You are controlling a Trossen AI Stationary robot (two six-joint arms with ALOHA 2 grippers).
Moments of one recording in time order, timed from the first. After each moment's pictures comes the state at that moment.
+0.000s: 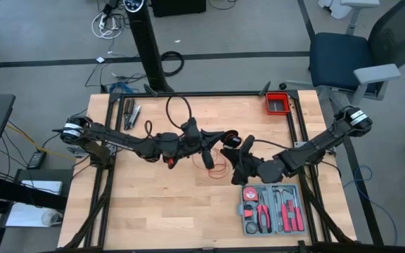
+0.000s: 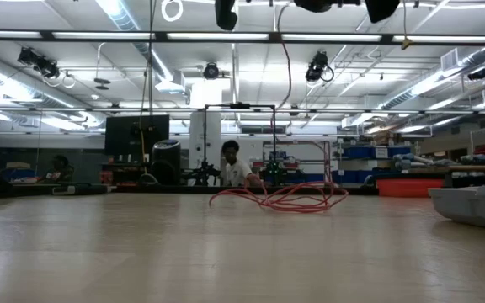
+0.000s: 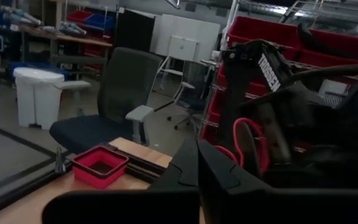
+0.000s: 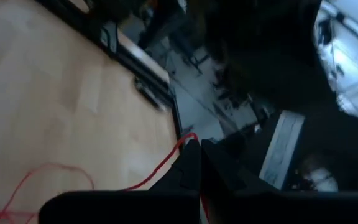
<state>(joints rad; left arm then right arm) -0.16 1.62 1.11 0.65 -0.52 -0.18 0.50 1.37 0.90 0.21 1.00 -0.67</state>
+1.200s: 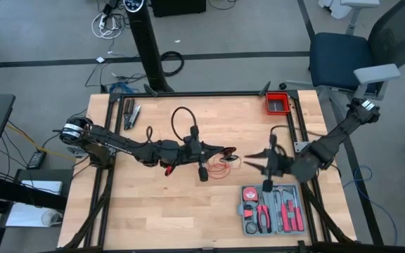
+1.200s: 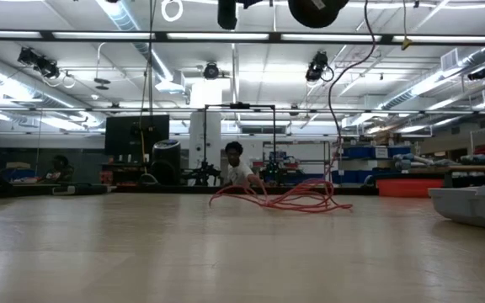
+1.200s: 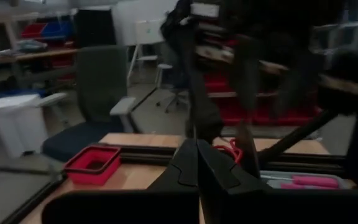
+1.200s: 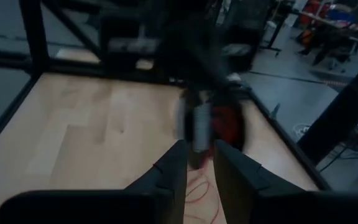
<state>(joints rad) -0.20 1.62 1.02 0.66 -0.40 0.06 0.67 1.04 0.90 -0.26 0.89 0.11</state>
